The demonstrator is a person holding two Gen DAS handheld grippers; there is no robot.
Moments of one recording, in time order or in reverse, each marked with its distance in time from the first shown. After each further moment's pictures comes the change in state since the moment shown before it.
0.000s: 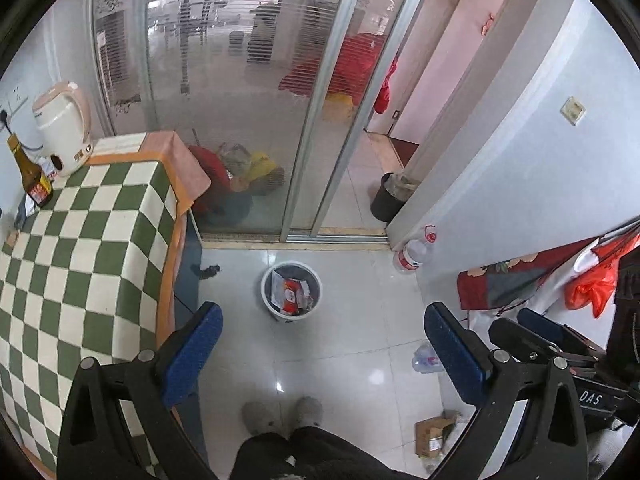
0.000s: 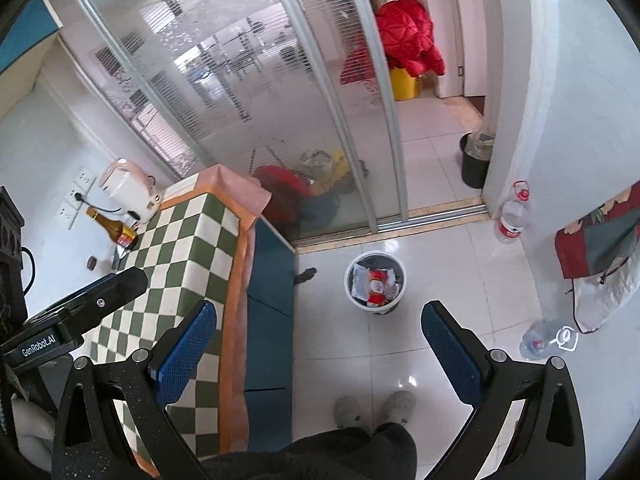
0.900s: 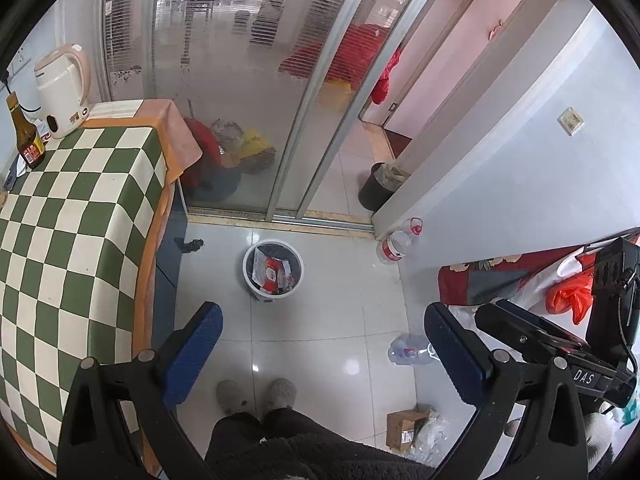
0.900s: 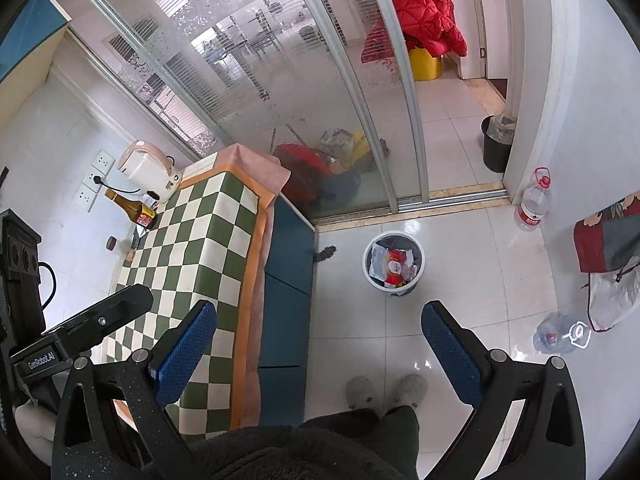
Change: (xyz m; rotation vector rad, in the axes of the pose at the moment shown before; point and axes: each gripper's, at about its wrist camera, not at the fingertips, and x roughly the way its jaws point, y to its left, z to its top) left arm 0.001 -0.008 -0.019 -0.089 0.046 -0.048; right arm 0.015 -0.021 0.009 -0.026 0.083 0.081
